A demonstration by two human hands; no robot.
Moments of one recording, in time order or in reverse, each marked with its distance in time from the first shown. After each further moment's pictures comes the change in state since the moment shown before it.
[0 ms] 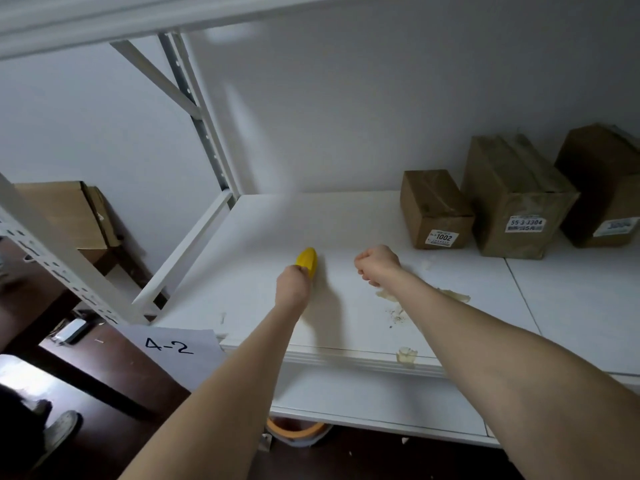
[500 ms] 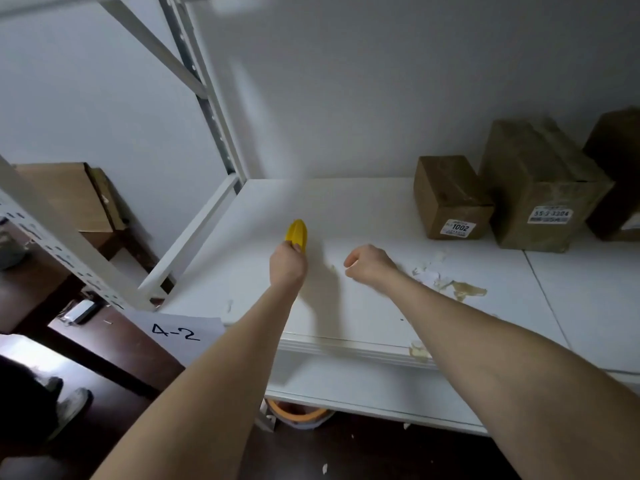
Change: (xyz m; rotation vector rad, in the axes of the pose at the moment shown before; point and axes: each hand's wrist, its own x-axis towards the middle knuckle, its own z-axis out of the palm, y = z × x) left_hand 0.027 -0.007 -0.016 -0.082 0.153 0.052; right_hand -0.005 -0.002 0.030 -0.378 -0.097 -0.173
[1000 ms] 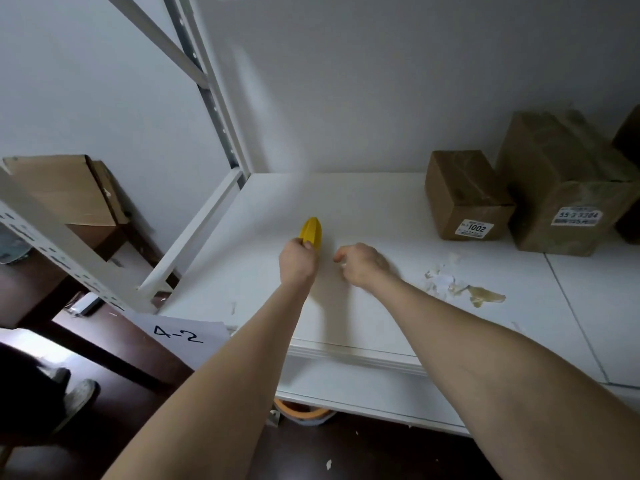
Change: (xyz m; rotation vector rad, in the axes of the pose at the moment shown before) left_hand 0.013 0.003 0.013 -0.087 0.000 -0.047; right_hand 0.018 -0.020 0.020 -0.235 0.005 -0.131
